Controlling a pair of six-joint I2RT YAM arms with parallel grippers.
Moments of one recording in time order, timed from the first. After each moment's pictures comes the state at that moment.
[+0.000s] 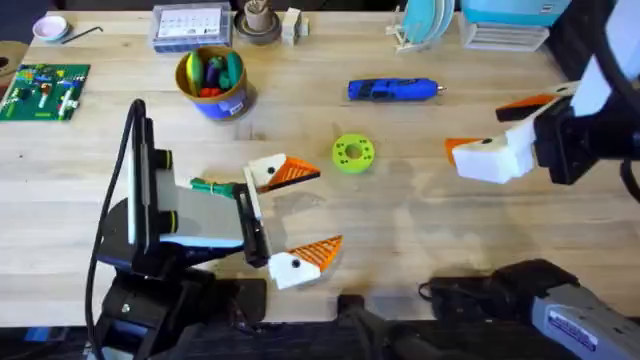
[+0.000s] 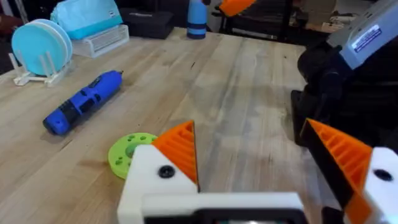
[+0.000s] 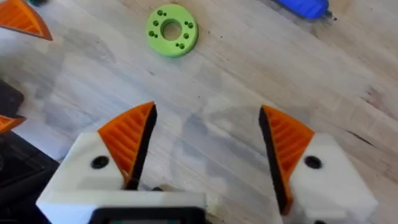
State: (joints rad) left arm -0.23 0.01 0.01 -0.10 1.05 0.02; right arm 0.20 0.90 1.16 -1.24 -0.24 -0.26
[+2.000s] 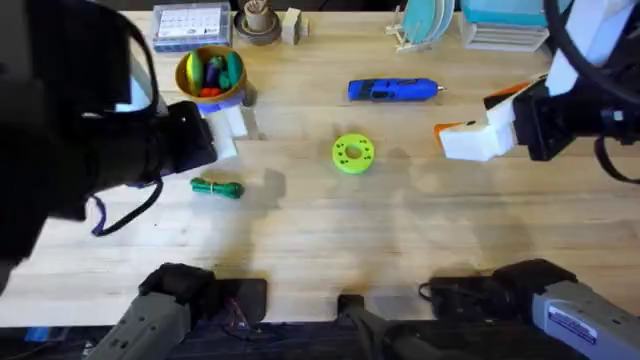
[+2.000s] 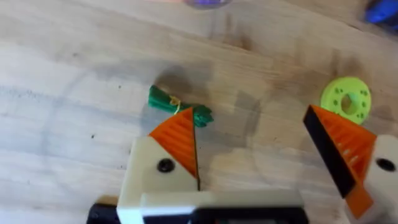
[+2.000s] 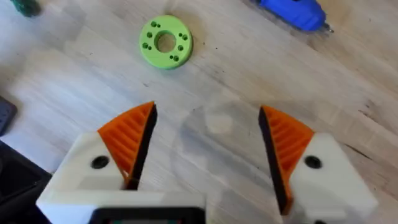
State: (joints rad) left arm -0.19 0.82 0.95 -1.08 -0.06 -0.47; right arm 0.20 0.98 1.16 -1.16 -0.24 -0.26
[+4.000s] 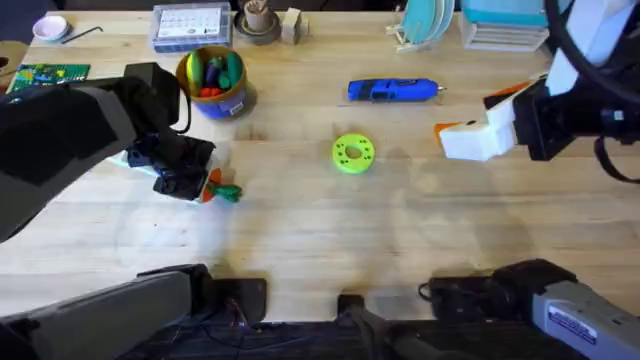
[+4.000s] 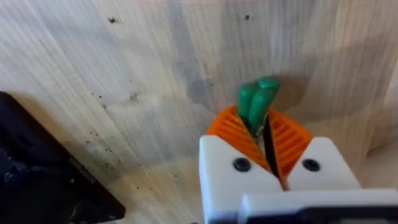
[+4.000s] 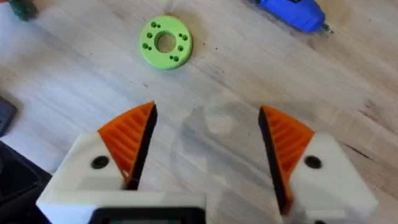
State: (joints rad) left arm 0.12 1.38 0.74 -0.89 0.03 -1.22; right arm 0.20 0.98 1.16 -1.16 -0.24 -0.26
